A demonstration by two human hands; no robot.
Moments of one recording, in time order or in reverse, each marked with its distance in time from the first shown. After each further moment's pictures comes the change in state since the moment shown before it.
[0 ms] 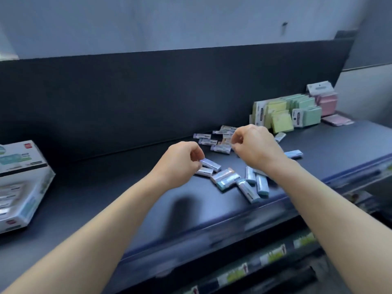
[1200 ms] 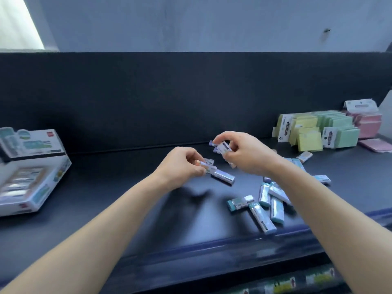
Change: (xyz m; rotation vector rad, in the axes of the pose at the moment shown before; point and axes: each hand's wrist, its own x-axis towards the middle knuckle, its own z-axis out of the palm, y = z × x) left_hand 0.016 -0.021 0.005 -0.338 0.070 -0.205; right_hand 0.047 -0.008 0.018 0.332 -0.348 -0.256
